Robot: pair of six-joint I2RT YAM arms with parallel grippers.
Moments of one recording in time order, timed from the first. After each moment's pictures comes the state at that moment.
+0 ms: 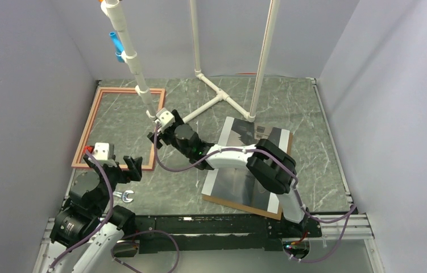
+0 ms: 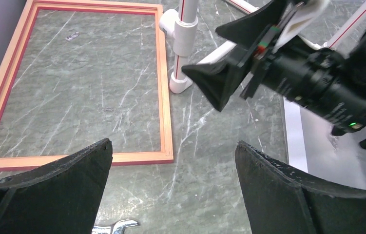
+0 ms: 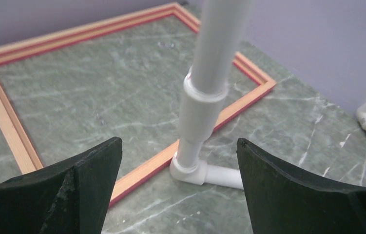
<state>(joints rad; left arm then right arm) -0.44 0.19 0.71 -0.72 -0.28 -0.21 1.06 2.08 1.37 0.66 0.23 -0.15</state>
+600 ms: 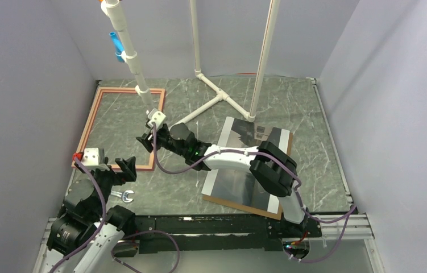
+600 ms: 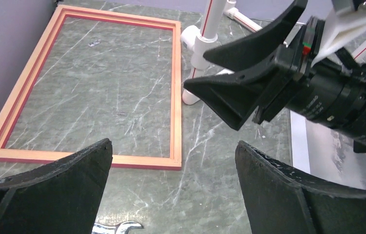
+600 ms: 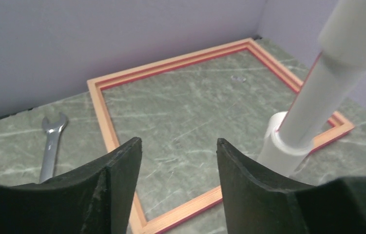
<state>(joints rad) -0.44 0.12 0.71 -0.73 -0.36 -0.23 1.09 2.03 1.43 0.64 0.01 -0.04</state>
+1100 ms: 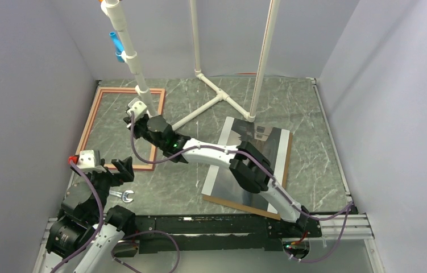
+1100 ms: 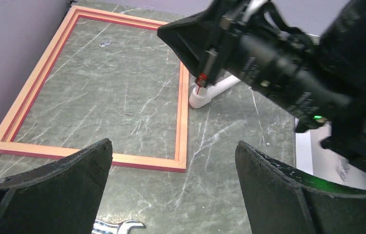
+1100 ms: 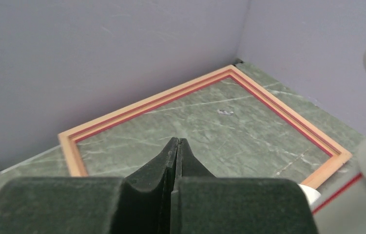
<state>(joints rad) -0.44 0.08 0.71 -0.75 -0.42 -0.26 1.11 2.28 1.85 0.51 0.12 -0.02</state>
